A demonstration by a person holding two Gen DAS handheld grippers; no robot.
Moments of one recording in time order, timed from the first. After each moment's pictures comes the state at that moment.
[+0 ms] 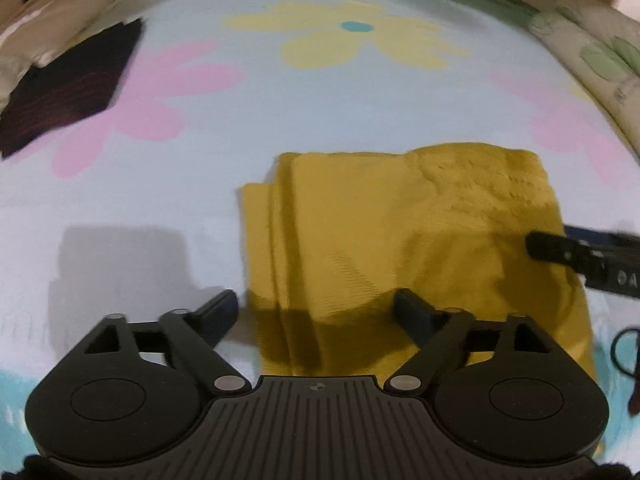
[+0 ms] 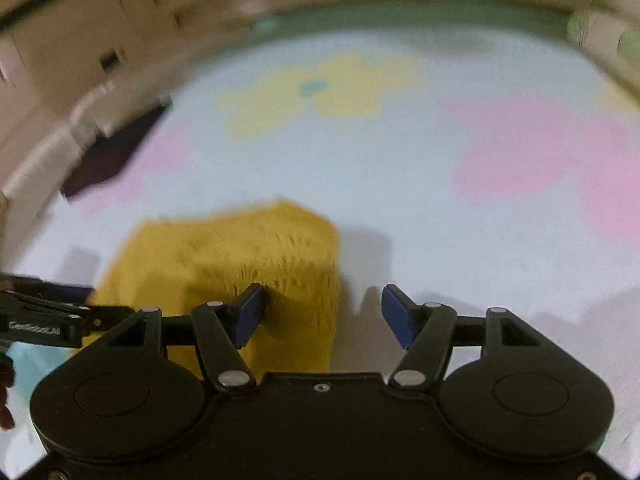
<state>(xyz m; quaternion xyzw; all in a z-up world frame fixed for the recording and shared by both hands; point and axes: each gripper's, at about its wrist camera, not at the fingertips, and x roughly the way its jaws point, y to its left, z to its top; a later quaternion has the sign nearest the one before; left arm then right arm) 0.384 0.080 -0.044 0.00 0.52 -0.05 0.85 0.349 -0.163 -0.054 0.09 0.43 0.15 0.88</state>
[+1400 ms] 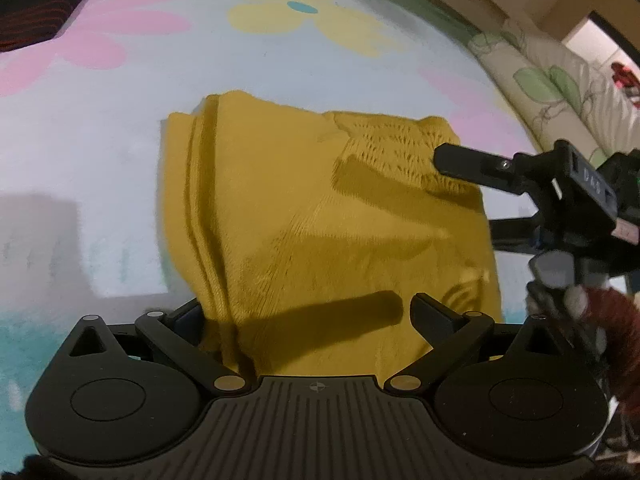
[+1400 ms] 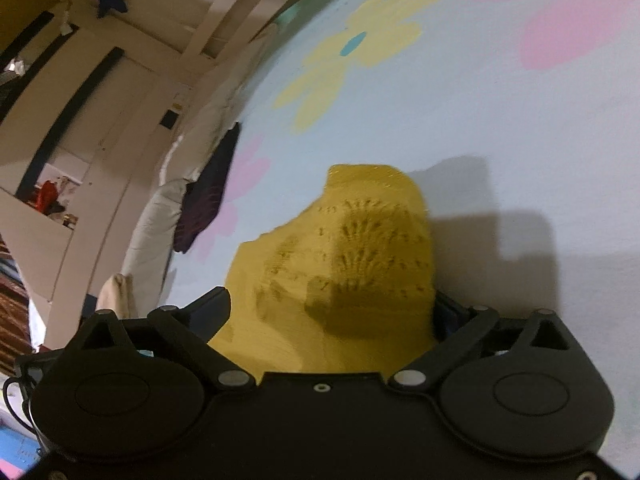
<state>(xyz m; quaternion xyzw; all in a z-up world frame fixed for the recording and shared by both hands) 0.349 0.082 -0.060 -0.12 0.52 -0.17 0.83 0.379 -0.181 -0.082 0.34 0.44 0.29 0.78</state>
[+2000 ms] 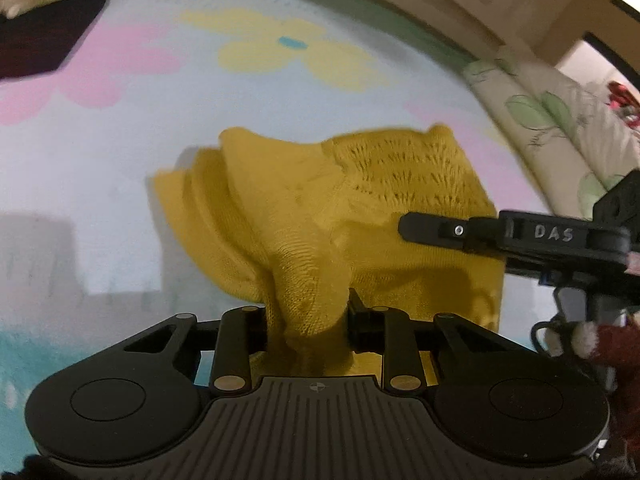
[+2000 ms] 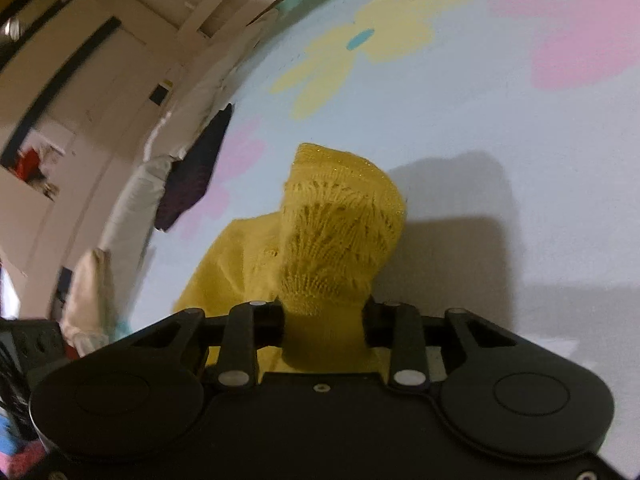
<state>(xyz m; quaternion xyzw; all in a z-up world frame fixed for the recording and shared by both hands) 0.336 0.063 -0.028 -0.13 0.48 -0.16 0.85 0.360 -0.173 -0.043 0.26 0.45 0.26 0.81</state>
